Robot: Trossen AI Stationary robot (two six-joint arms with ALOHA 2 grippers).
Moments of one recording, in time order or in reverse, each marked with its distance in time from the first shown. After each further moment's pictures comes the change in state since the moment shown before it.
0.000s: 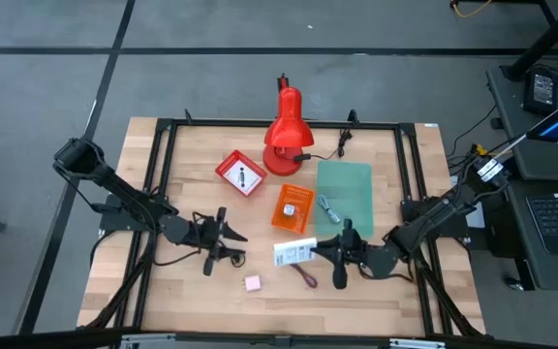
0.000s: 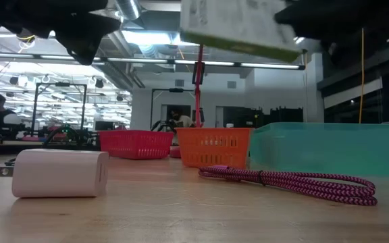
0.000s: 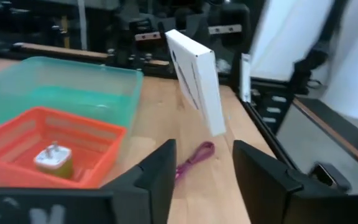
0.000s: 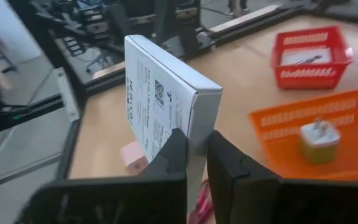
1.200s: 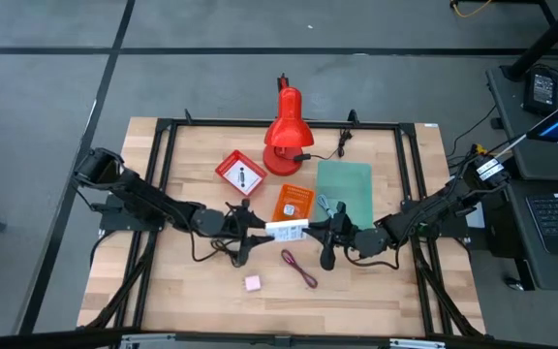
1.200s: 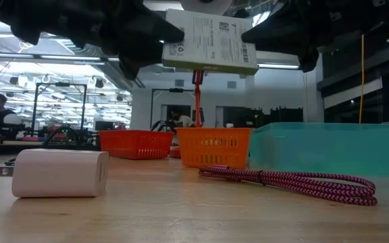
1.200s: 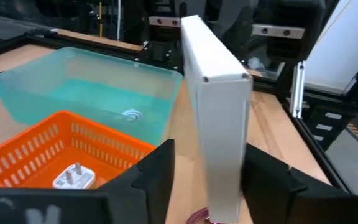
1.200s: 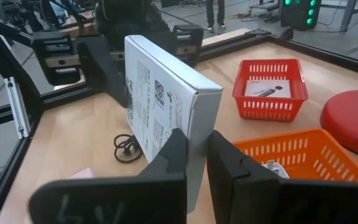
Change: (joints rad) left arm 0.212 0.272 0.211 0.005 0.082 -0.039; right arm -0.163 0.000 0.000 0.052 -0.060 -0.159
